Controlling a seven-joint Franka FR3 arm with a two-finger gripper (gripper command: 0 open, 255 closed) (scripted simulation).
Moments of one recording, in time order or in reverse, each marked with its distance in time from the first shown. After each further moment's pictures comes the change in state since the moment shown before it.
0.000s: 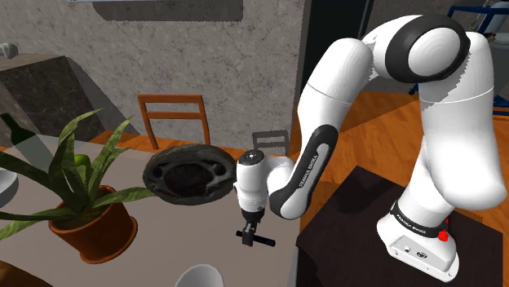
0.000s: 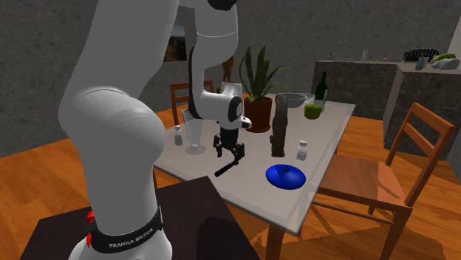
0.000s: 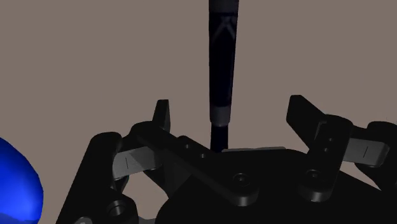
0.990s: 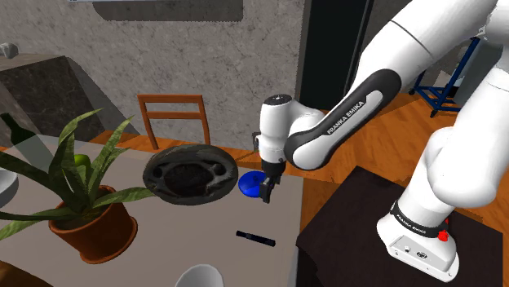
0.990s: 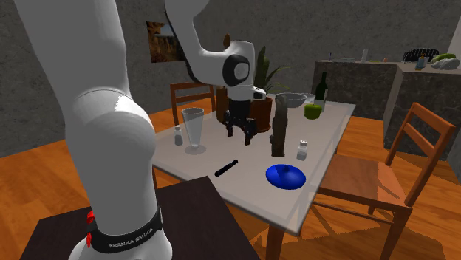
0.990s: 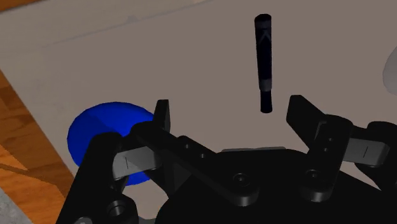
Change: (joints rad) arm -0.167 -0.509 0.059 -0.211 0.298 -0.254 -0.182
